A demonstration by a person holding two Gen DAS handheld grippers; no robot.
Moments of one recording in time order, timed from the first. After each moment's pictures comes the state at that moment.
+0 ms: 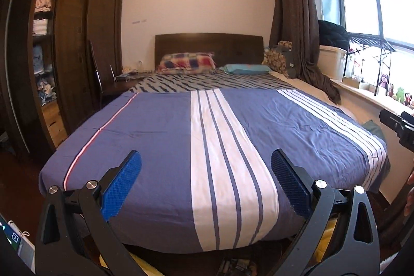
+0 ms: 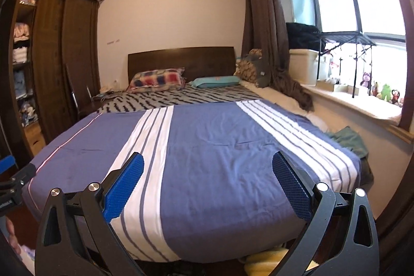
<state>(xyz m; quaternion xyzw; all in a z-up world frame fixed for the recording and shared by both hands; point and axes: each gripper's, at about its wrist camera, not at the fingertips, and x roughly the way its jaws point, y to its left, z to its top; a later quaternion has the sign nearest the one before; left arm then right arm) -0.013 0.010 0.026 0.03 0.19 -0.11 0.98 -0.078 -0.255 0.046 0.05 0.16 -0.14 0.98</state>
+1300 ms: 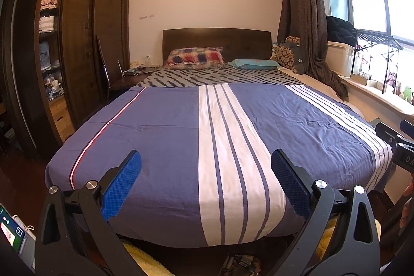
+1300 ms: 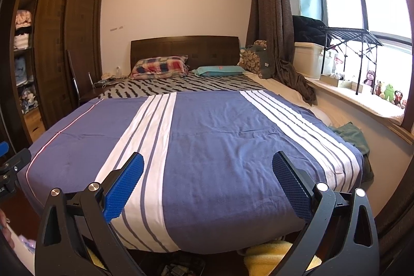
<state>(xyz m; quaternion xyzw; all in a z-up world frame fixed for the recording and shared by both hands) -0.011 0.011 0.019 0.03 0.20 -0.09 0.97 -0.066 -0.237 0.031 0.04 0.19 -0.13 0.97</state>
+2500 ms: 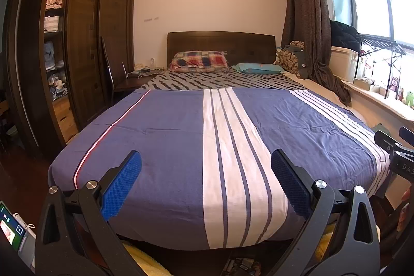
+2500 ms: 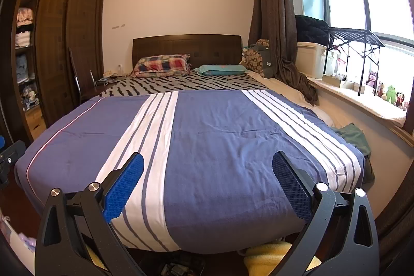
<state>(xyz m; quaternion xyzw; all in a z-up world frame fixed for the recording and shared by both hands) -0.013 0.014 0.026 0.02 0.20 -0.08 0.98 -0.062 -0.234 0.035 0.03 0.20 -0.13 0.97</state>
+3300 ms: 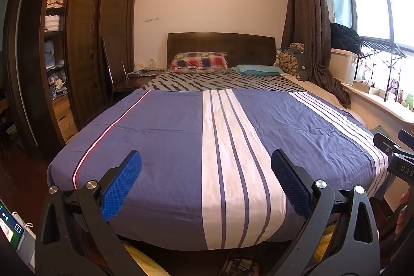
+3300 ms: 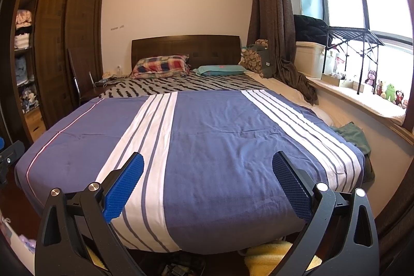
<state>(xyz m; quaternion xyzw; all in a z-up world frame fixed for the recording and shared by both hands) -0.014 0.018 0.027 0.01 0.19 -0.08 0.98 -0.062 -0.236 0.037 0.04 0.20 -0.13 0.97</state>
